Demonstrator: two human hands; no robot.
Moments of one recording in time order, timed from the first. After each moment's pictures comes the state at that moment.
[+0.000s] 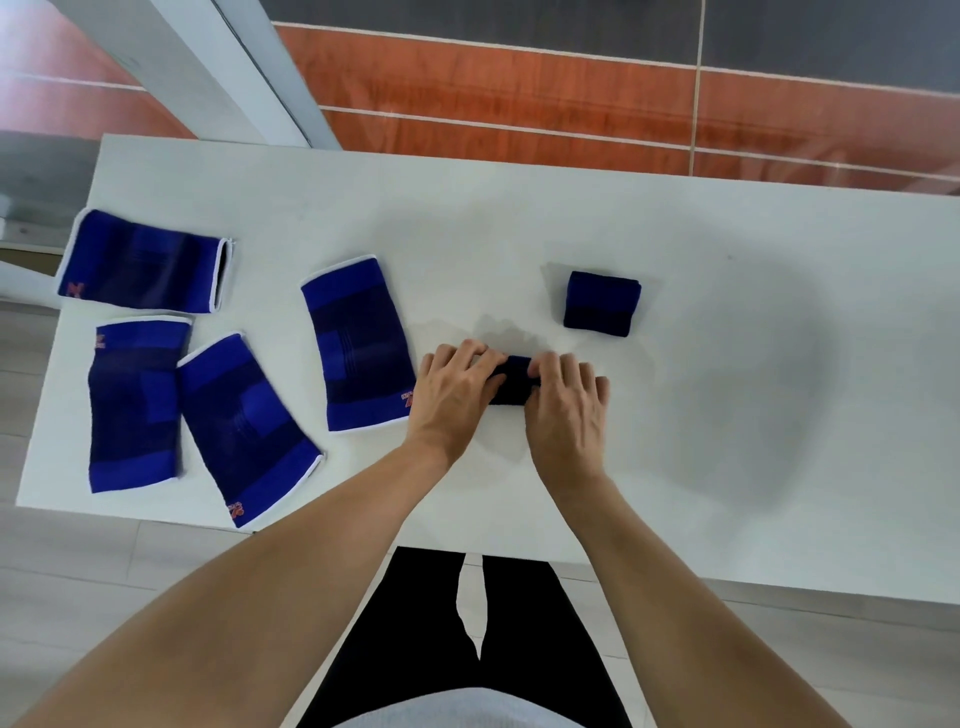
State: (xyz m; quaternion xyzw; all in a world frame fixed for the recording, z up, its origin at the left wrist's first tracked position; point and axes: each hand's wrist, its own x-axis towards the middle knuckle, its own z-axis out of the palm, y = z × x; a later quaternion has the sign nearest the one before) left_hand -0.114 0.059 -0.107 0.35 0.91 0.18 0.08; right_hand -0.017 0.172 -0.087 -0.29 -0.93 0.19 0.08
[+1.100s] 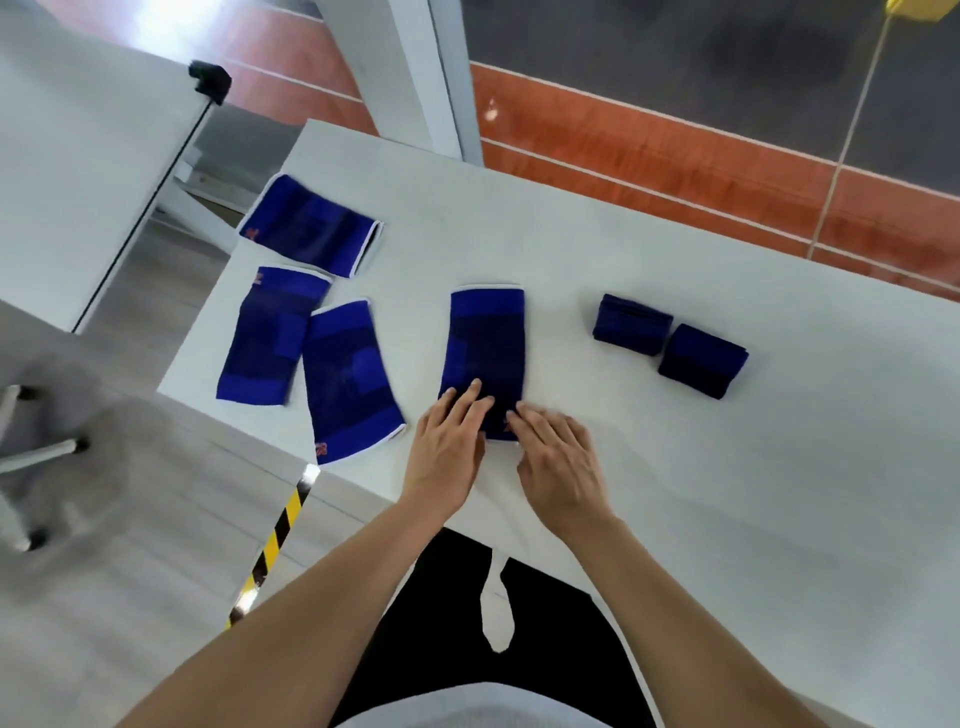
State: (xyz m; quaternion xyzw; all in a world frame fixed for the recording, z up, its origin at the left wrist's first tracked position) left_hand -0.073 -0.040 -0.088 0.19 0.96 0.14 0.15; right_hand -0.016 0.122 -0.098 0.02 -0.98 0.21 -0.06
